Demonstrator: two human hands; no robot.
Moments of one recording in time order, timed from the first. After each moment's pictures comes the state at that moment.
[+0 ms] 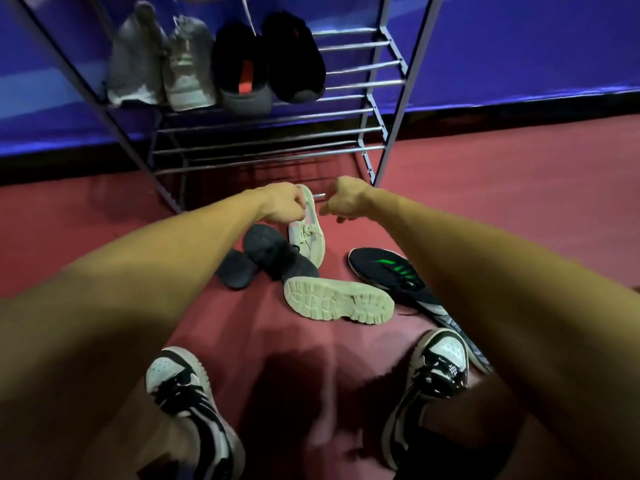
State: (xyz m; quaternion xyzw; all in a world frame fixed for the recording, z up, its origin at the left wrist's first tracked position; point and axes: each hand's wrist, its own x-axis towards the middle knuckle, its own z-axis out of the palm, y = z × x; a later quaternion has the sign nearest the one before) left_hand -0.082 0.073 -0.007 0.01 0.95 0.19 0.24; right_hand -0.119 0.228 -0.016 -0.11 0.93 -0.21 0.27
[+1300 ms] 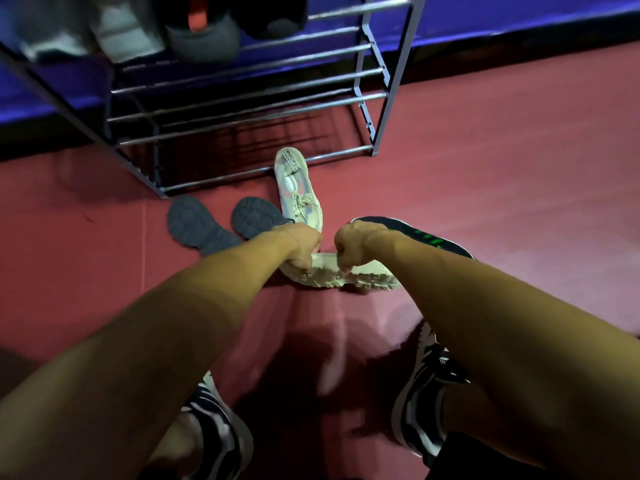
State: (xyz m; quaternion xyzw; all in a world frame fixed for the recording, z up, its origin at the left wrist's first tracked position) left_hand -0.065 0.106 -0.127 0.15 0.91 -0.01 0.38; right_hand -0.074 0.254 -0.122 -0.18 0.90 0.02 0.40
